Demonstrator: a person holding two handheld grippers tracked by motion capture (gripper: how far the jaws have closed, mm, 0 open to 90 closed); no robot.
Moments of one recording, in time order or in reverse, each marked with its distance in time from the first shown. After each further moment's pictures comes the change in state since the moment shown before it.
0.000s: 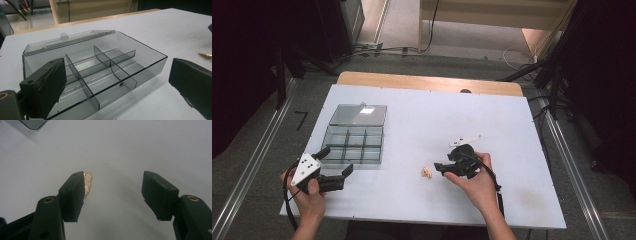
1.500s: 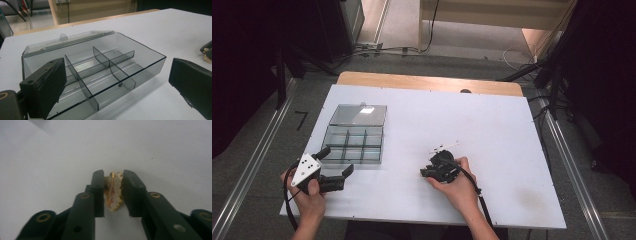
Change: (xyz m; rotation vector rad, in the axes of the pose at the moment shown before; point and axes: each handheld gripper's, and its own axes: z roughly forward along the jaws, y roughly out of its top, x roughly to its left) left arm -0.001 0.000 0.000 -0.005 -0.006 0.006; right arm 0.036 0.002 0.041 0.086 0.059 0.044
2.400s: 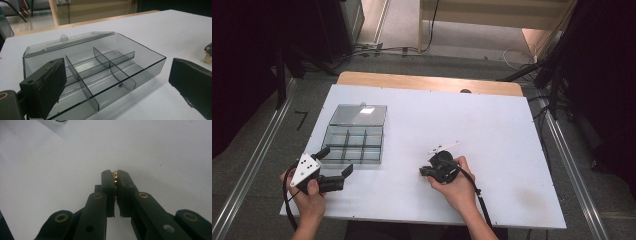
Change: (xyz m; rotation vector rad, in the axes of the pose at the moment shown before) left arm 0.000 0.000 -0.001 -0.007 0.003 -0.003; right arm 0.005 0.001 -0.005 -0.032 0.041 -0.031
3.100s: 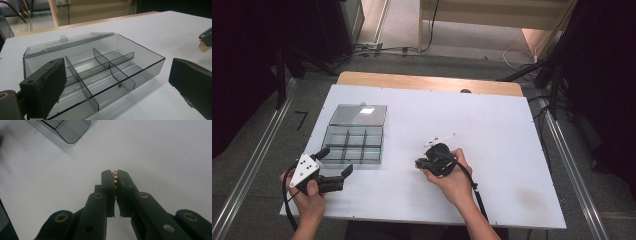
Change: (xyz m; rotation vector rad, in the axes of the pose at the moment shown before) left arm 0.000 0.000 -0.001 -0.007 -0.004 -0.003; right arm 0.009 0.024 -0.009 -0.045 -0.006 -0.035
